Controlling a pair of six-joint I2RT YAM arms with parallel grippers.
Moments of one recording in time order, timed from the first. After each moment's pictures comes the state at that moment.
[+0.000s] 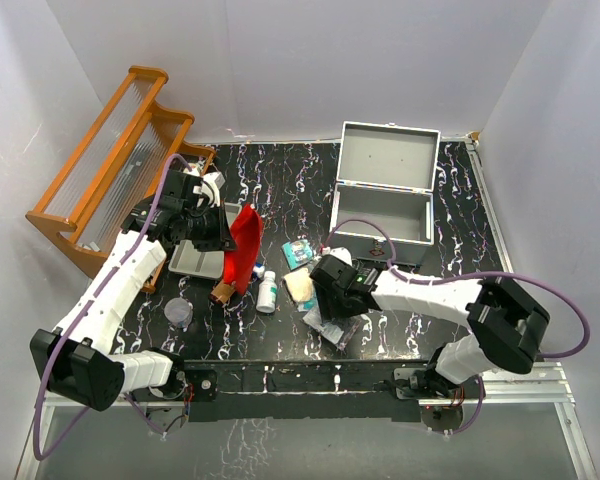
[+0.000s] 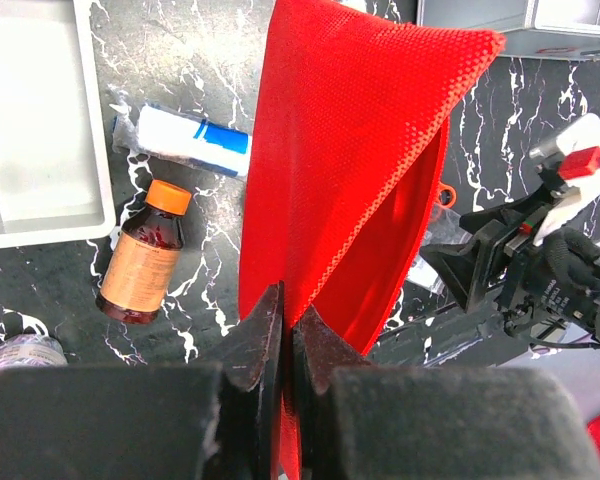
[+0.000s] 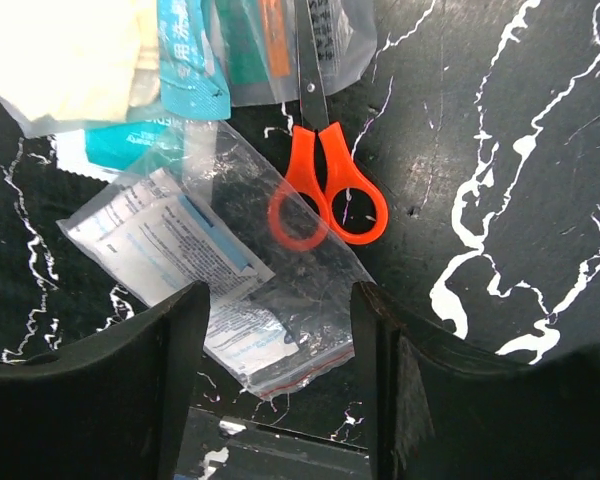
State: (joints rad) left arm -0.34 1.24 1.22 -0.92 0.26 -0.35; right arm 0.96 1.44 0.82 -0.59 0.19 0.69
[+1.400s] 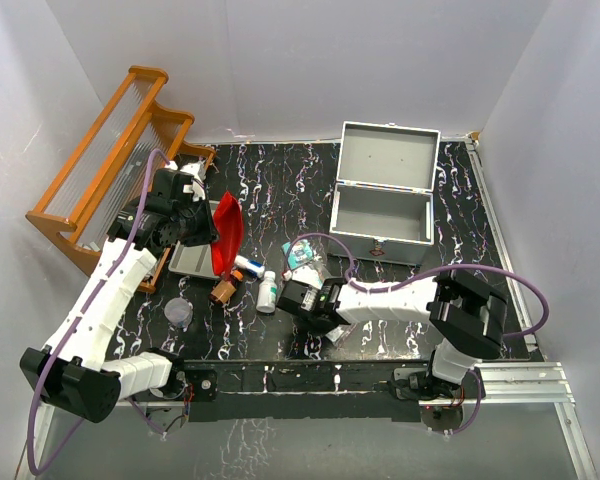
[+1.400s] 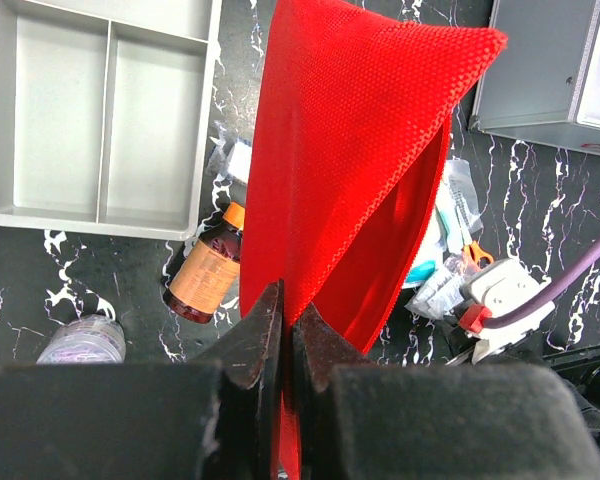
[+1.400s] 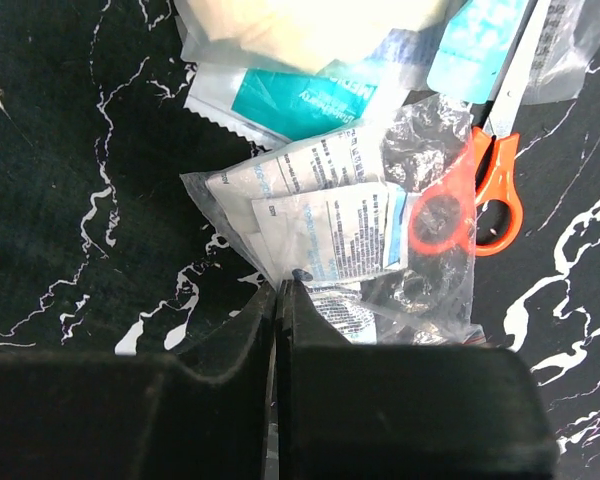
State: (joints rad) left arm -0.34 1.18 1.27 -0.95 0.04 -0.40; right arm 1.18 1.65 0.97 -0.65 0.29 0.59
